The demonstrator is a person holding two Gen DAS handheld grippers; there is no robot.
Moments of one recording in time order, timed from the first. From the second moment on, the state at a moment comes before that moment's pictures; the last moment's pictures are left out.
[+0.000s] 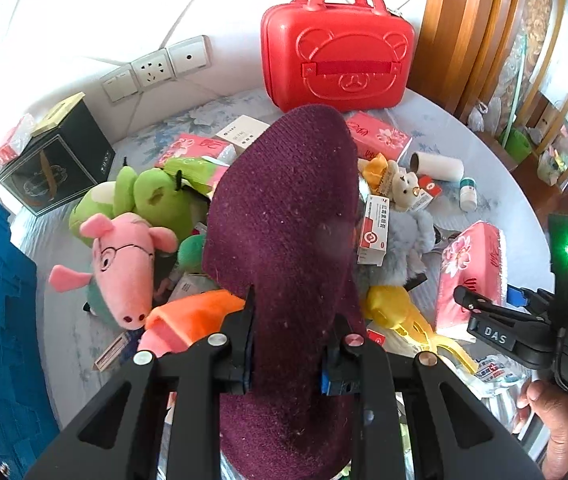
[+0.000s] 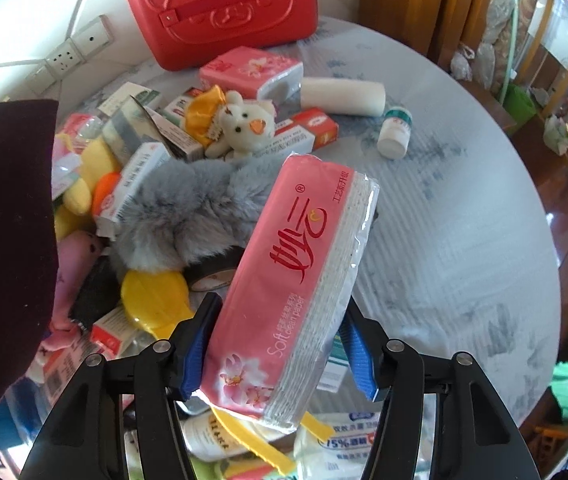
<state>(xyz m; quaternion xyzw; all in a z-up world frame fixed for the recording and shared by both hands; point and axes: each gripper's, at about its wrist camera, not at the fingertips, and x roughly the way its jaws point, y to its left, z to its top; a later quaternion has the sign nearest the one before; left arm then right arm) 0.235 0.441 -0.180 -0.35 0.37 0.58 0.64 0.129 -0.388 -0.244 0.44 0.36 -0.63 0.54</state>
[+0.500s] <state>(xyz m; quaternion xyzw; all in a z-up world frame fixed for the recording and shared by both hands) 0.211 0.414 -0.139 -0.34 0.34 0.58 0.66 0.154 -0.364 -0.174 0.38 0.35 -0.64 0.57</state>
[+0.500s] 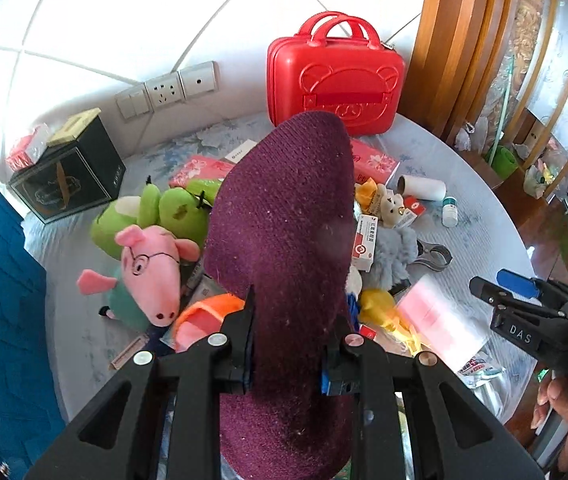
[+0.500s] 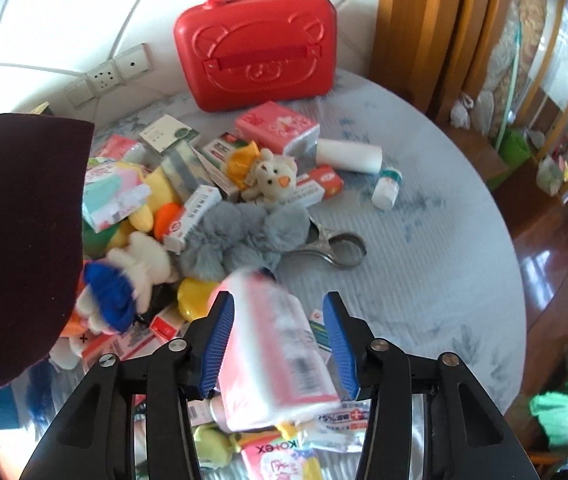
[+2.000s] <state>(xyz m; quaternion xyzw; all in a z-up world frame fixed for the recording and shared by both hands) 0.189 0.409 -0.152 -0.37 0.34 0.58 0.64 0.112 -0.343 -0.278 0.45 0.41 -0.56 0.56</state>
